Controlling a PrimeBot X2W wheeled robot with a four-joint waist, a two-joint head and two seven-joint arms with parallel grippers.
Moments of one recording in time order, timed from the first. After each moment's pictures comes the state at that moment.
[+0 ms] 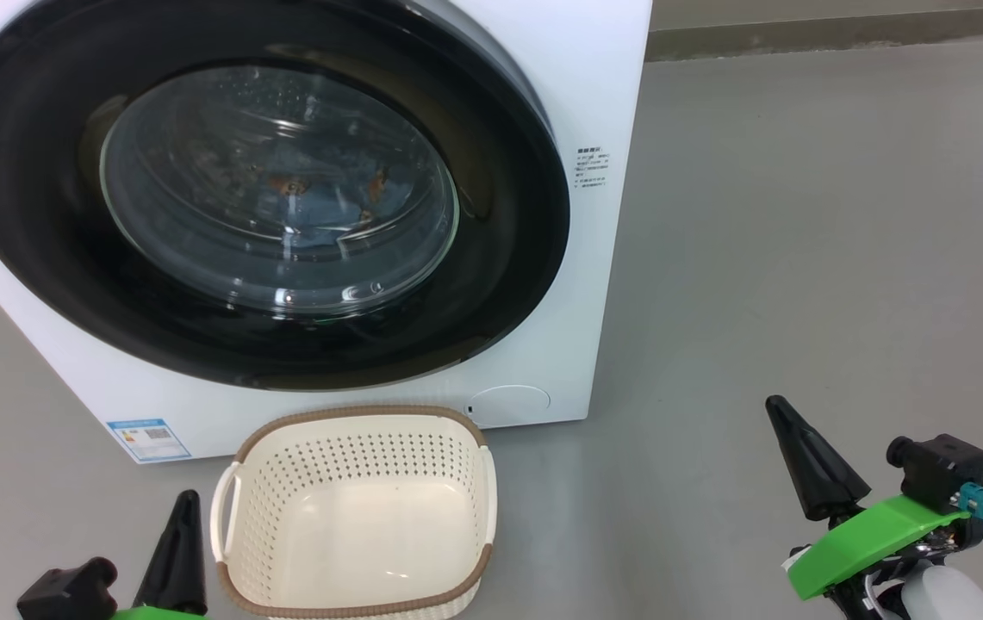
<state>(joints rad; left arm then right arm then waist) -0.01 0.10 -0.05 0.24 -0.46 -0.11 -0.24 -0.18 -0.28 0.23 0.32 0.55 0.14 -0.25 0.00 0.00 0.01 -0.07</state>
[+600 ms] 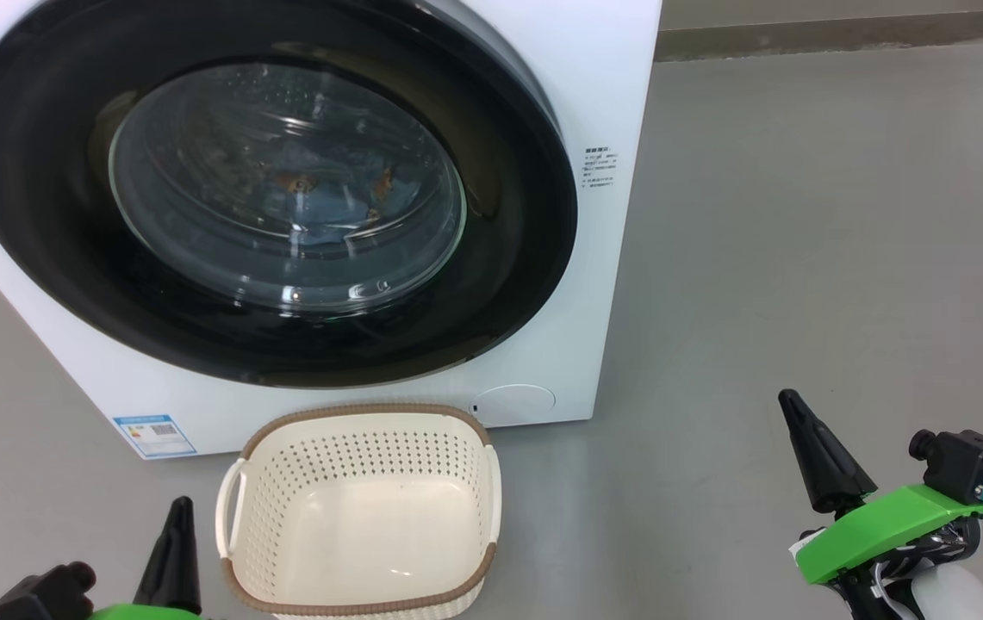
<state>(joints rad) -0.01 0.09 -0.04 0.24 -0.62 -0.11 -0.19 -0.18 -0.25 0.18 0.32 0.70 0.14 -0.19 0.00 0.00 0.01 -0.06</state>
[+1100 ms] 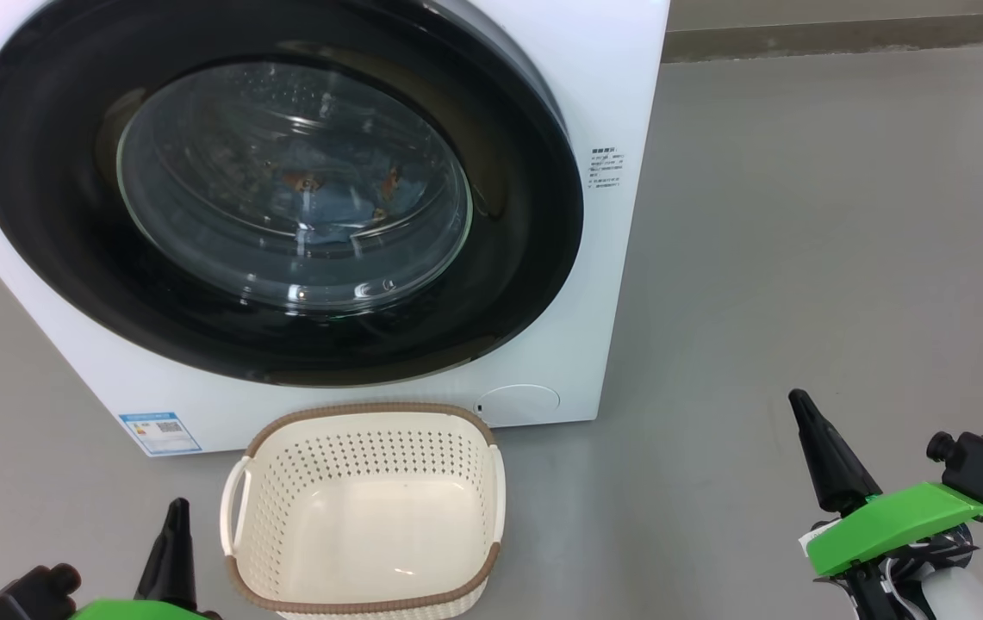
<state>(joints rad) -0.02 0.08 -0.02 0.25 -0.77 -0.11 -0.15 -0.17 -0.22 0.14 0.31 0.83 0.14 -0.16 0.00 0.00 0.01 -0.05</state>
